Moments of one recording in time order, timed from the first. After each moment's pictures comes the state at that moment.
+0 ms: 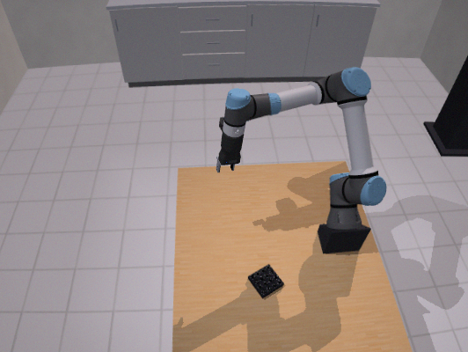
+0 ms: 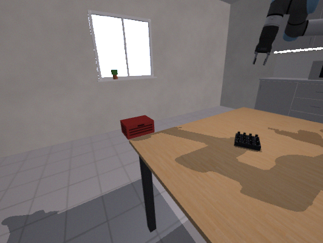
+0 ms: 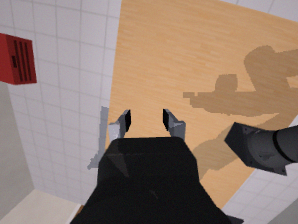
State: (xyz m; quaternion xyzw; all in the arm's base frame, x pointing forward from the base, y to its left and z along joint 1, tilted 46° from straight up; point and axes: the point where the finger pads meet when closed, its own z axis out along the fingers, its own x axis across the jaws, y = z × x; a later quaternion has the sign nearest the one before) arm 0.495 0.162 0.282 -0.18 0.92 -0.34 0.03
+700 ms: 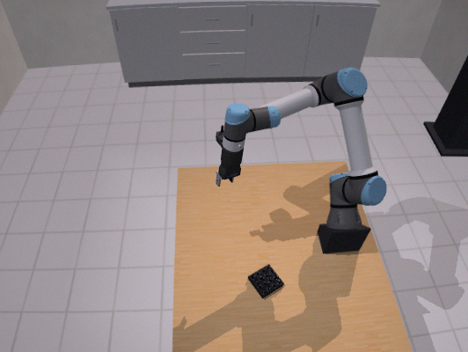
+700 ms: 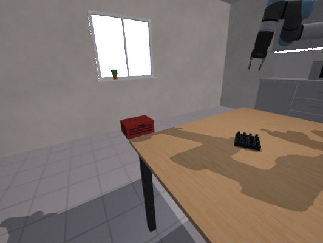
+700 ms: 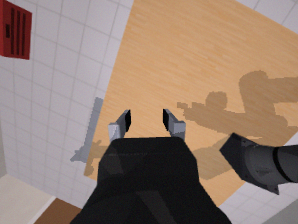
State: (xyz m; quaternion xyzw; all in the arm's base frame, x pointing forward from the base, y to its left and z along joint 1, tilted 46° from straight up) arm 0.499 0.168 0.233 -0.26 0.90 -0.34 -0.01
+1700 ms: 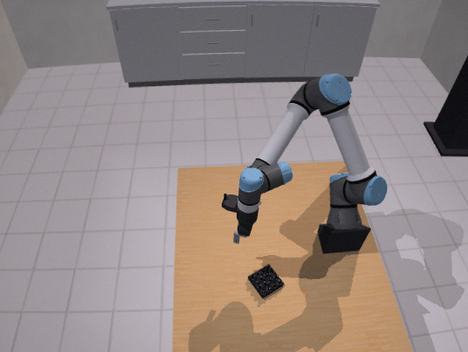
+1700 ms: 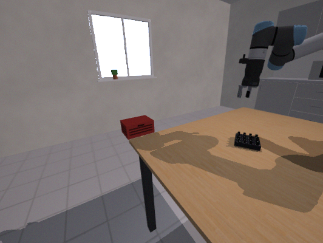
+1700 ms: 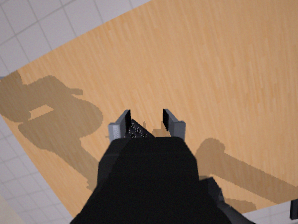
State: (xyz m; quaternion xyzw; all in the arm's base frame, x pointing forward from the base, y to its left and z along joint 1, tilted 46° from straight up) arm 0.457 0.170 0.022 -0.57 0.73 -0.32 -0.18
